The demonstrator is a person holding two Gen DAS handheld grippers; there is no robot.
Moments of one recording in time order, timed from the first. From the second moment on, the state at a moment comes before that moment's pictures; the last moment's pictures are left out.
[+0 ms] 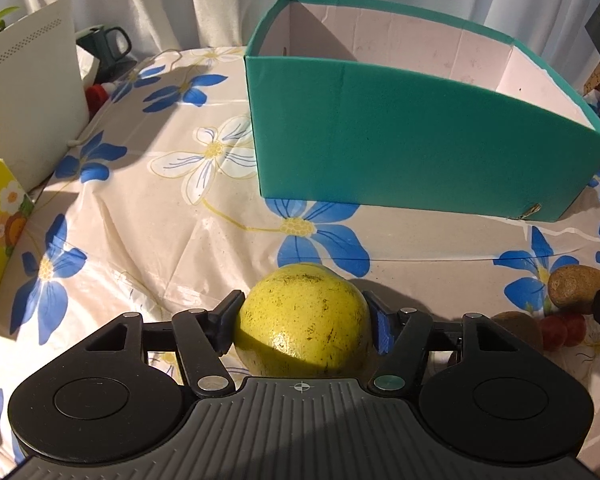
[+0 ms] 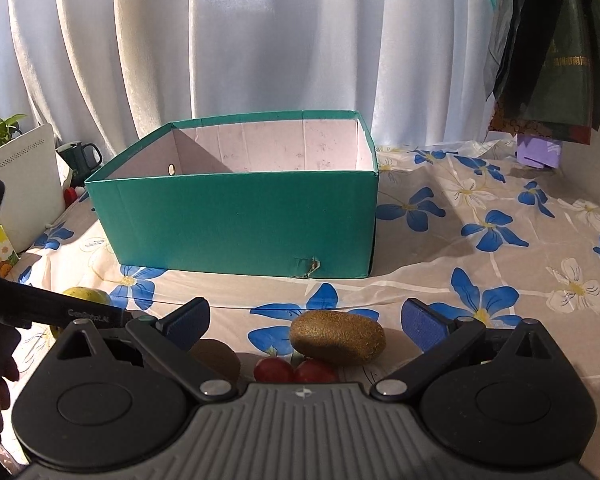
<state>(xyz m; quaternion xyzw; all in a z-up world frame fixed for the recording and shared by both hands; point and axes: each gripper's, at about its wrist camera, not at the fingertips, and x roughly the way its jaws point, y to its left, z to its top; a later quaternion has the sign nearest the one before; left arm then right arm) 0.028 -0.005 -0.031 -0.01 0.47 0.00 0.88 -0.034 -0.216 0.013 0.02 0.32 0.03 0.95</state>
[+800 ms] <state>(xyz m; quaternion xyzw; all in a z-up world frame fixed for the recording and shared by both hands) -0.003 0.008 0.004 -0.02 0.44 0.02 0.90 0.018 -0.217 -0.027 0.02 0.41 -0.04 0.91</state>
